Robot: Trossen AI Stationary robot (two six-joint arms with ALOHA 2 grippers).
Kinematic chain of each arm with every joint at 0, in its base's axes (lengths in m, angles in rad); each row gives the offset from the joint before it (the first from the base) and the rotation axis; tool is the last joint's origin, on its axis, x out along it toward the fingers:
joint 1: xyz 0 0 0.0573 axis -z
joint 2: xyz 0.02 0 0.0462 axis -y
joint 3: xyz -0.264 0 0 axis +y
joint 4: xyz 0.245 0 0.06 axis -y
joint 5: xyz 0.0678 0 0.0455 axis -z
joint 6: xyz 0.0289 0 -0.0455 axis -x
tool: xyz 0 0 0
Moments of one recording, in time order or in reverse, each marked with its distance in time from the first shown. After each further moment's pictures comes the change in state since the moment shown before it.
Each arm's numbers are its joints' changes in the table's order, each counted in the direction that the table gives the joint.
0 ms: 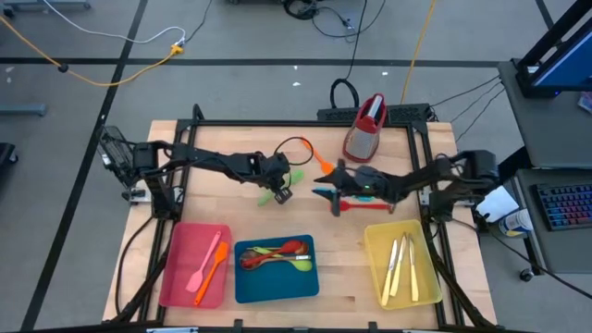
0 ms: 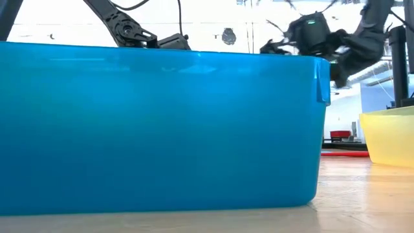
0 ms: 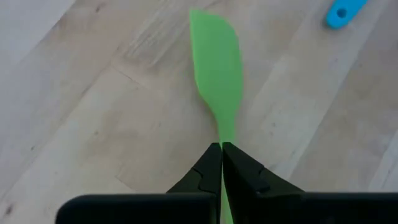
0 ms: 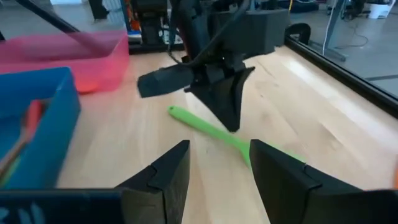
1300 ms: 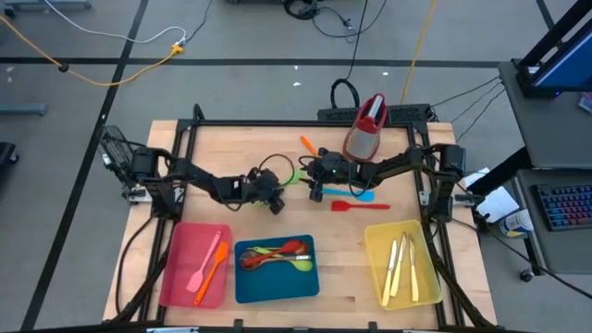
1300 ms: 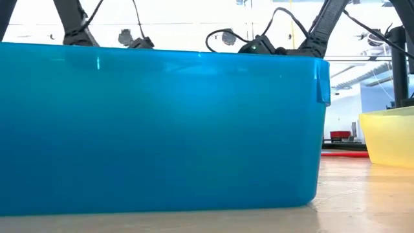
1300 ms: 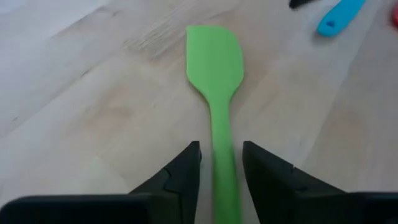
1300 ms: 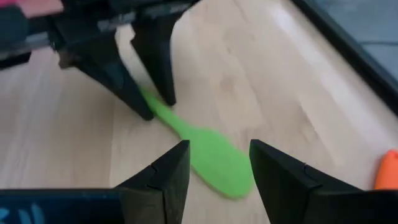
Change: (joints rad) left arm 0.155 -0.034 0.391 0.542 -0.188 0.139; right arm 0.119 -0.268 -0.361 -0.349 -0.001 0.192
